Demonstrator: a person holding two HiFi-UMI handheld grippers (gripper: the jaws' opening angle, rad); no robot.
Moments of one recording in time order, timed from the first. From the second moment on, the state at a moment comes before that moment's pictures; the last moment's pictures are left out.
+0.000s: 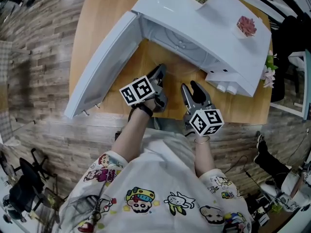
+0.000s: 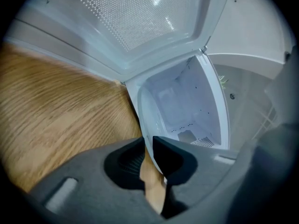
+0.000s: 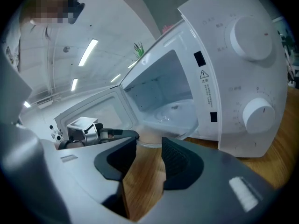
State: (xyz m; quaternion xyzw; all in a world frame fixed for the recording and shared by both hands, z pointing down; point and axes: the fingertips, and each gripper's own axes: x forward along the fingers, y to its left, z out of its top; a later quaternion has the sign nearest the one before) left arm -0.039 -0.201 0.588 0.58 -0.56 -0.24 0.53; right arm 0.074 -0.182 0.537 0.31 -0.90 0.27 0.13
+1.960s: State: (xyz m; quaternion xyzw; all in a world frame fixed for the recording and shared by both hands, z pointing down) left arm -0.049 -0.189 0.583 0.57 -0.56 -0.27 0.53; right arm 0.050 -0.253 0.582 0.30 -0.73 0.60 -0.14
